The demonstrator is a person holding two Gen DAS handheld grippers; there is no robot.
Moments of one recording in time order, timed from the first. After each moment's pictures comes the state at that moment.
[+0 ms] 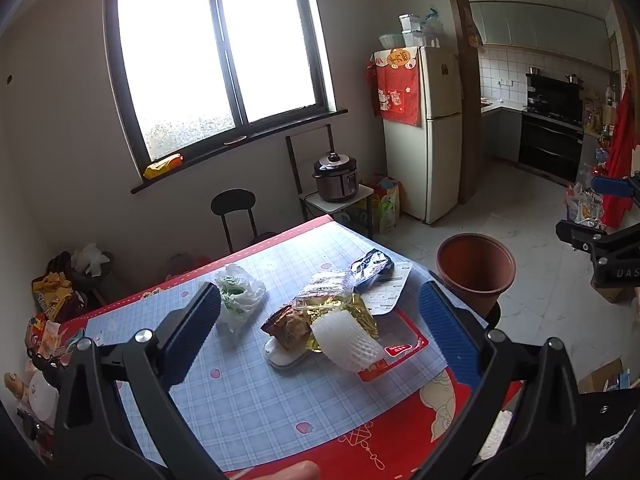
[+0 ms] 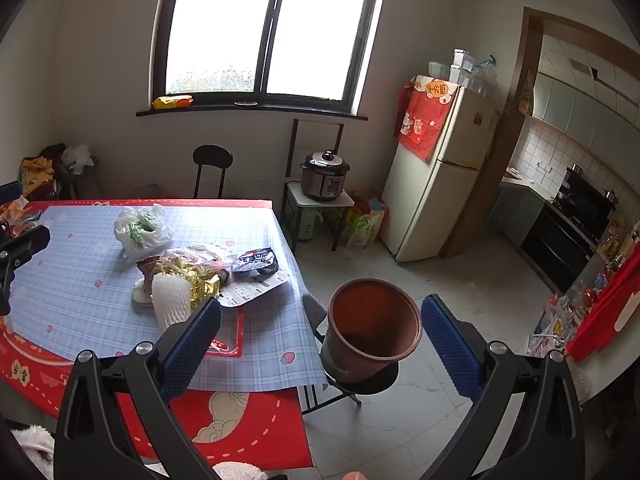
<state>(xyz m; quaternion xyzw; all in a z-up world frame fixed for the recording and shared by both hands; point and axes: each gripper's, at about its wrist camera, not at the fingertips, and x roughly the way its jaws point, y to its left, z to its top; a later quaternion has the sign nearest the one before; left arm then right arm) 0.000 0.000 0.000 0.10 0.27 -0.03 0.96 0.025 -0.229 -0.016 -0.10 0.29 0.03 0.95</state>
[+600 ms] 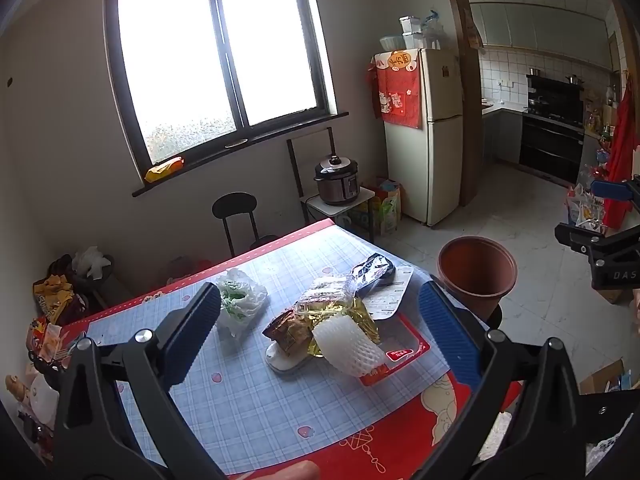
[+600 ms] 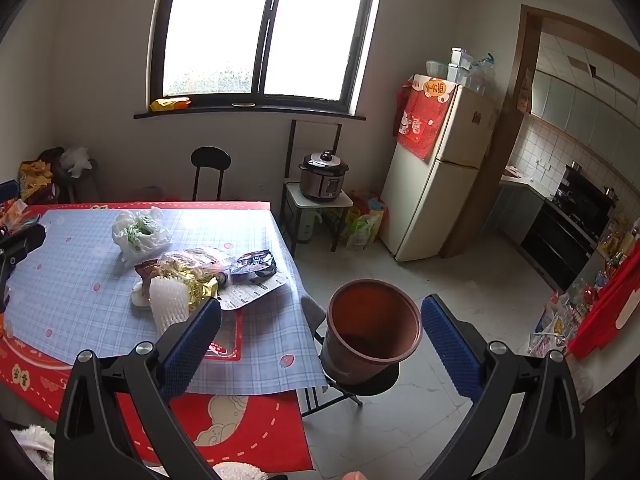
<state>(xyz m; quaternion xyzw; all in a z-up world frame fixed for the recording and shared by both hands) 0.002 0.001 0.000 0.10 0.27 -0.03 0.96 0.030 -0.231 -0.016 -0.09 0.29 0.03 0.95</state>
